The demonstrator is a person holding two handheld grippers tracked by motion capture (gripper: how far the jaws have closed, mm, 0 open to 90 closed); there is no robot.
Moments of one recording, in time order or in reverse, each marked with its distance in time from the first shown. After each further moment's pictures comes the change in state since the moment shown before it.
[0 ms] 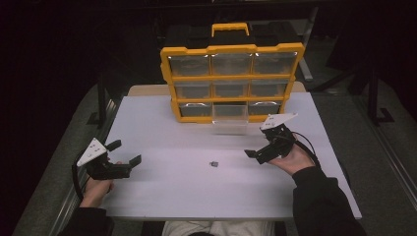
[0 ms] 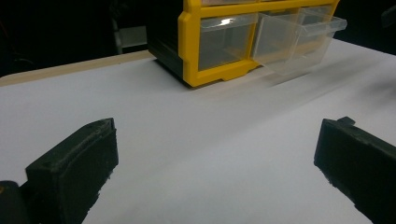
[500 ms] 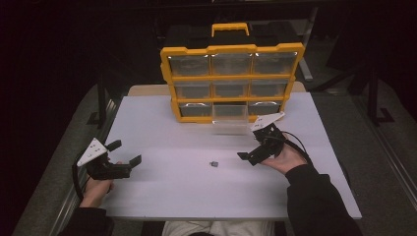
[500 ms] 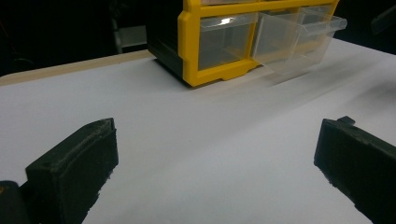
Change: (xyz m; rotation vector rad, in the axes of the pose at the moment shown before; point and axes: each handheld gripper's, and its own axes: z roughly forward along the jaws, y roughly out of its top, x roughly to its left) left arm 0.000 0.000 0.000 0.003 -0.003 0.002; right arm 0.008 0.010 0.019 0.055 0.040 -0.039
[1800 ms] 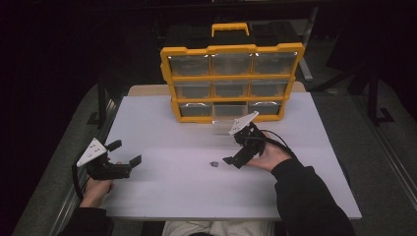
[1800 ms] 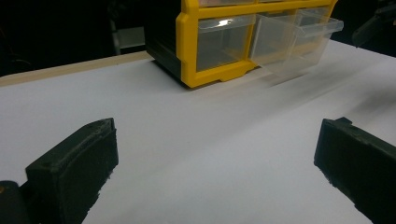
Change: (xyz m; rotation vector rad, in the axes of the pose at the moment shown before) left arm 0.000 0.000 0.000 -0.007 -0.007 -0.004; right arm 0.021 0.030 0.033 0.094 0.089 -0.119
